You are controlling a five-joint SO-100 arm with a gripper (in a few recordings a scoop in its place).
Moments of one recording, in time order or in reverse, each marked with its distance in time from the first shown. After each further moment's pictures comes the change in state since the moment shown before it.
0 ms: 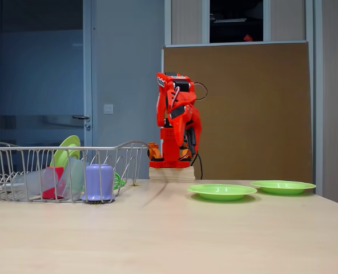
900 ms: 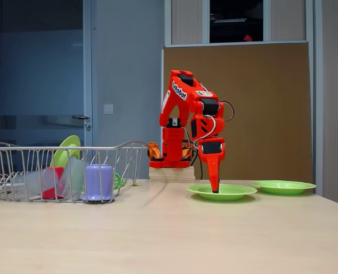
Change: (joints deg) arm -7.9 -42.0 -35.7 15.0 -17.2
